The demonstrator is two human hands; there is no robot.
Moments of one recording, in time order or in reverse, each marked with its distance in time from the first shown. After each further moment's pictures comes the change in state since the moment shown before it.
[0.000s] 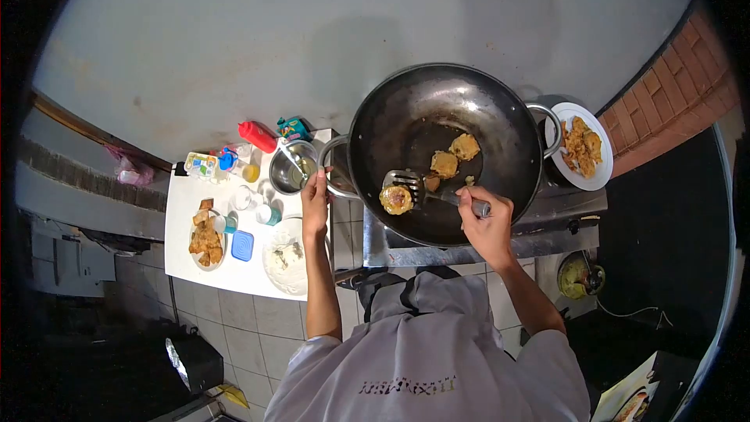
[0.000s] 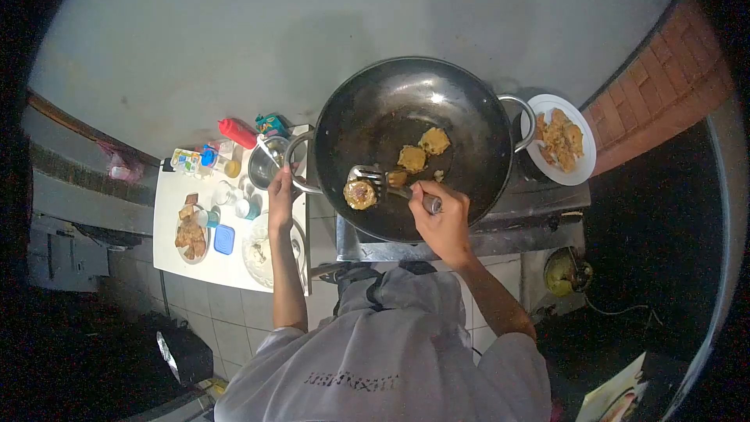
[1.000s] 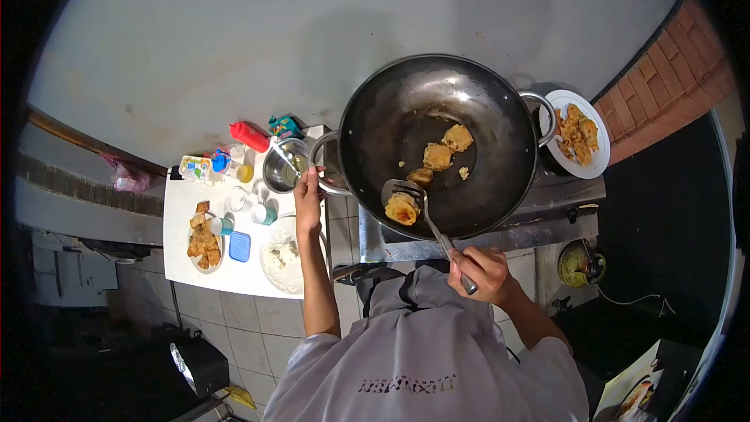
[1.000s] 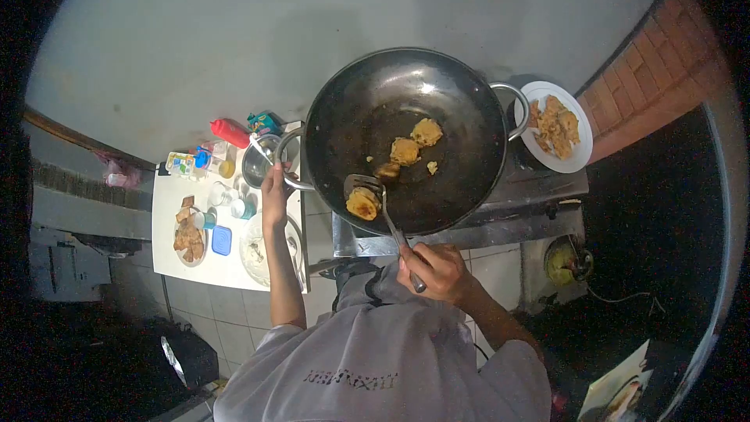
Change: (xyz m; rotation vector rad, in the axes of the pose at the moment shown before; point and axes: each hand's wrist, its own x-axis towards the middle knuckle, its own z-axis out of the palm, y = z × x) left_hand 0.002 -0.002 -0.002 -0.050 -0.026 -0.028; right_hand -0.063 -0.011 -0.031 -0.294 -0.216 -0.680
